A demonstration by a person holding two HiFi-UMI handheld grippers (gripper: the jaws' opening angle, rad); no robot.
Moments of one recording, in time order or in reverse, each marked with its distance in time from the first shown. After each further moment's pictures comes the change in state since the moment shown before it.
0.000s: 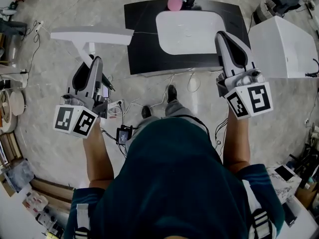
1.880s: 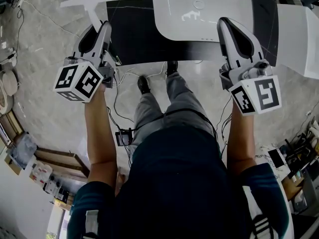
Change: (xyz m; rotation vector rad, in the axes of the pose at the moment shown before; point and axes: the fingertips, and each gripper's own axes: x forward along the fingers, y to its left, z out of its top) left arm 0.149 0.055 -0.164 -0.169 0.307 0.089; right arm 0.072 -0.051 -0.158 0.190 0.260 0.070
